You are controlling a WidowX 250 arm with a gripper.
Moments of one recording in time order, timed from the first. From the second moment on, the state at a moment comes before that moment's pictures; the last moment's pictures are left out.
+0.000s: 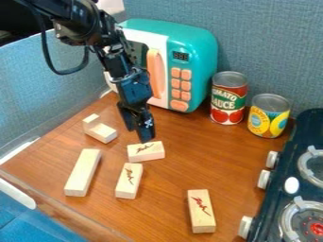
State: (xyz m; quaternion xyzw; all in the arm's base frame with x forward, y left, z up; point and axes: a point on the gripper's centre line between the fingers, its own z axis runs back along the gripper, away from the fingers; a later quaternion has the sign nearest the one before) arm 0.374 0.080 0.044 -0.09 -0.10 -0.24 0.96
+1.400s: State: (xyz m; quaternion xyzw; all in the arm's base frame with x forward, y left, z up) arm 0.377 0.075 0.009 -0.02 0.00 -0.28 0.96
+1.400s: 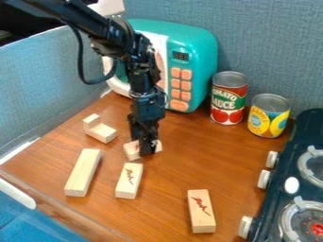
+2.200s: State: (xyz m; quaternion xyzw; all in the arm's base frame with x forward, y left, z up) arm 0.343 0.098 0.087 0.00 -0.09 -0.02 1.00
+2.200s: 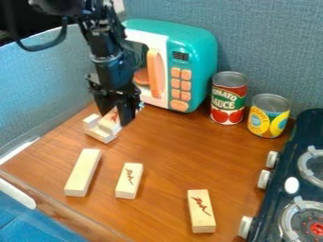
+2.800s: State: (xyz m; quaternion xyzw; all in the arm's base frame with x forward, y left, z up) arm 0.362 0.135 0.054 -0.03 -0.07 0.01 1.00
